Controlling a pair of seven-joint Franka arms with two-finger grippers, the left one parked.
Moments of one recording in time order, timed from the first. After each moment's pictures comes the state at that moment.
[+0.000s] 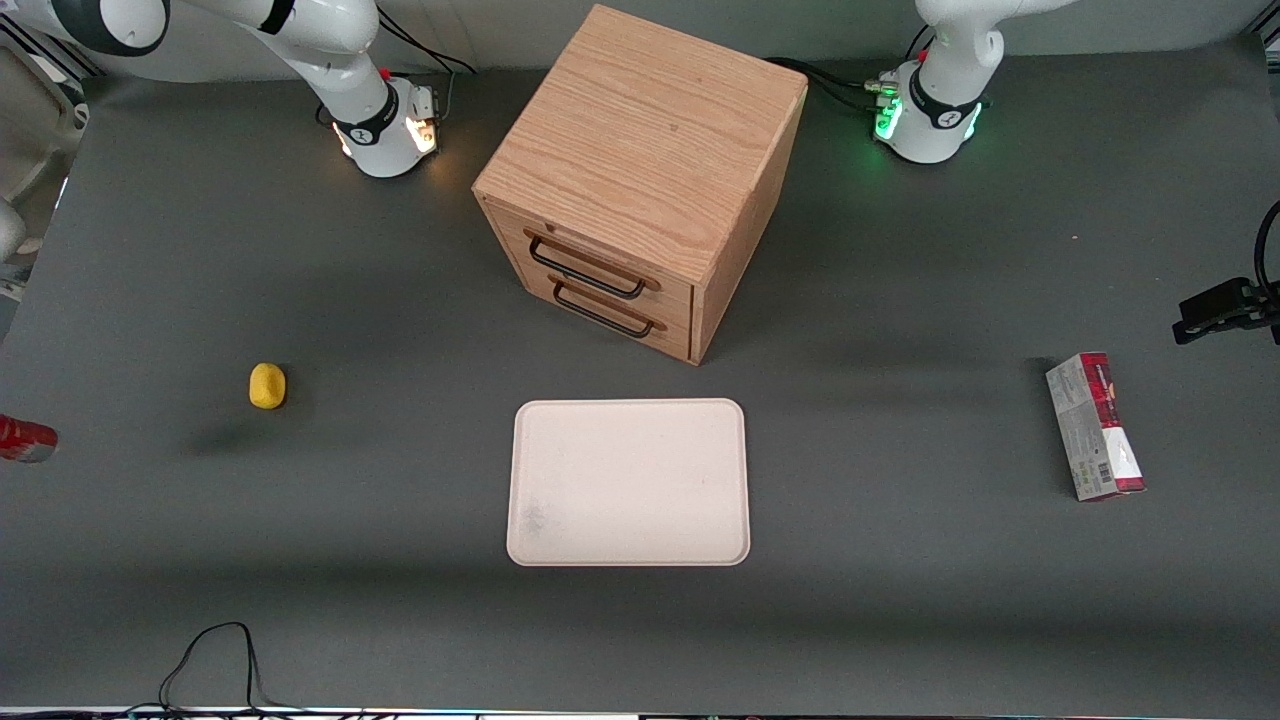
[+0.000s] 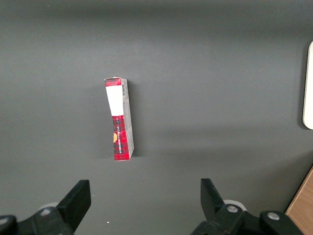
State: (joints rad) arm -0.36 0.53 -0.10 -0.97 0.00 1.54 -0.66
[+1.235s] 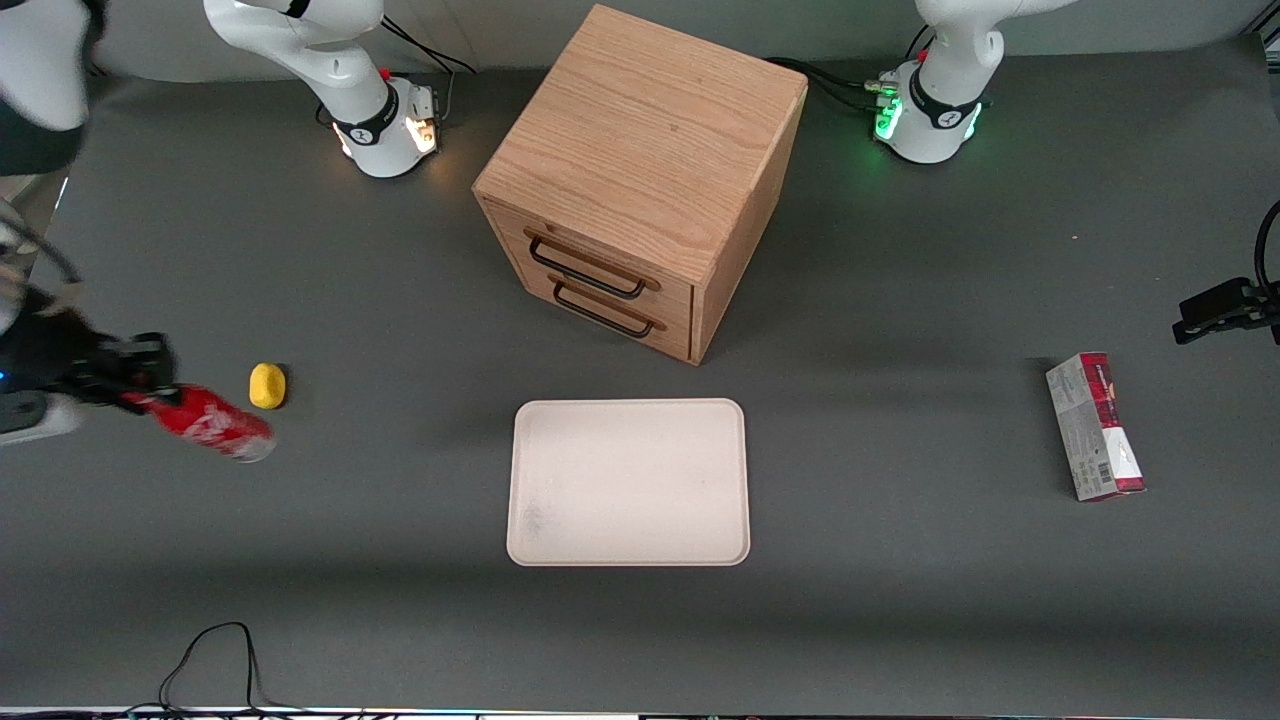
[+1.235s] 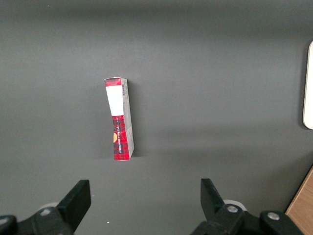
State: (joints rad) arm 0.20 0.42 -0.04 -0.95 0.00 1.43 0.02
